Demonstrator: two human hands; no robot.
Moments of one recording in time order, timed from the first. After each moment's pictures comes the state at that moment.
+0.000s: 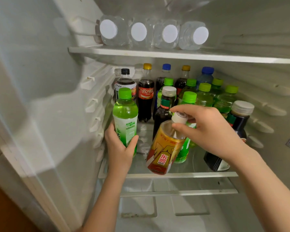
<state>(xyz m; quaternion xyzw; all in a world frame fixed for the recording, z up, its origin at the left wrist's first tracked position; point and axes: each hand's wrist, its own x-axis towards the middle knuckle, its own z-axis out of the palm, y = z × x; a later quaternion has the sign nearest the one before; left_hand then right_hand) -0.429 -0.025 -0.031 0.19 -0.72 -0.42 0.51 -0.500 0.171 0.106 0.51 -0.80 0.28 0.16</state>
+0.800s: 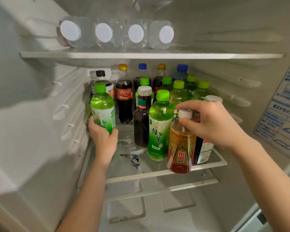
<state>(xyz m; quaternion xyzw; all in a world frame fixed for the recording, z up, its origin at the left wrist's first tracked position) -0.486 -0.059 -0.033 0.27 -0.72 -0.42 0.48 -0.528 0.218 0.104 0.44 -0.84 0.27 0.19</state>
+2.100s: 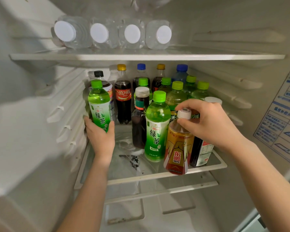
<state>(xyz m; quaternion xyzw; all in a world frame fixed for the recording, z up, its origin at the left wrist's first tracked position) -0.492 -0.055 -0.018 0.33 -0.70 -0.41 0.49 -0.541 0.217 0.101 0.41 -0.84 0.32 0.16</state>
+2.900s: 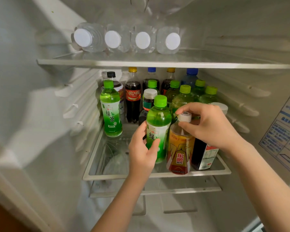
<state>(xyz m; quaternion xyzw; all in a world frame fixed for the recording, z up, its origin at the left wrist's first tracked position) -0.464 0.066 -0.009 0.12 -0.73 -0.53 0.42 -0.550 0.214 0.108 0.46 -0.81 0.35 0.12</state>
